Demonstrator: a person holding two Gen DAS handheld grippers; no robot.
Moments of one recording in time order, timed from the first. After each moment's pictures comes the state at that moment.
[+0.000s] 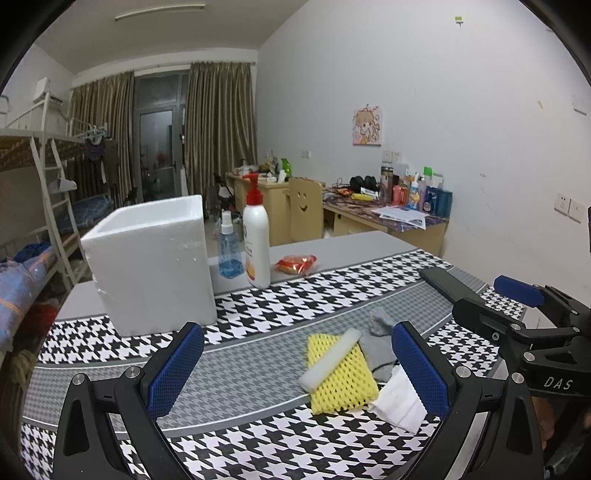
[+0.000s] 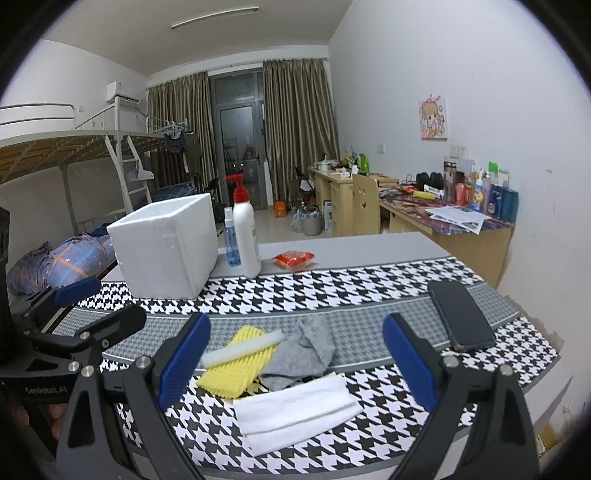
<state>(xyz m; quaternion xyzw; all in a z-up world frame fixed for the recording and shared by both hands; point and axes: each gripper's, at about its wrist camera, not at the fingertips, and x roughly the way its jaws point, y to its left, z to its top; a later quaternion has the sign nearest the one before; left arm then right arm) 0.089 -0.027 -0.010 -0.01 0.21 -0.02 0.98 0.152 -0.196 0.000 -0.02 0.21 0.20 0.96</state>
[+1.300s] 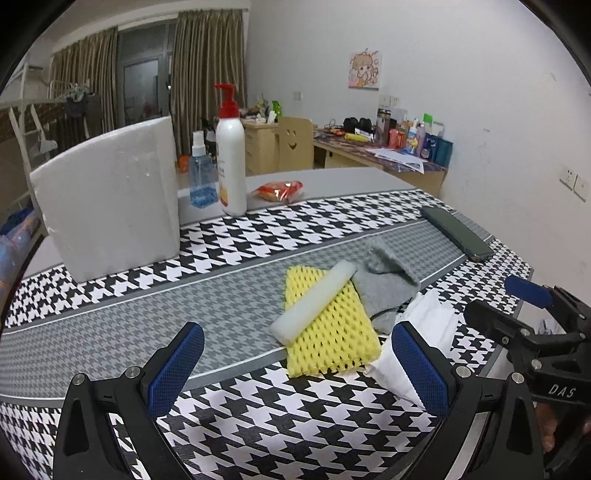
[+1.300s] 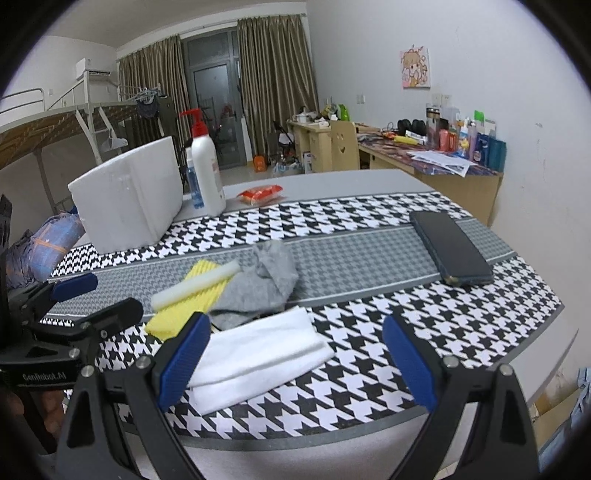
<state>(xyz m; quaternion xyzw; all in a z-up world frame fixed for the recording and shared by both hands) 0.129 -0.043 -0.068 -0.02 0.33 -0.04 0.94 0.173 -0.217 -0.054 -0.02 0.31 0.16 0.94</state>
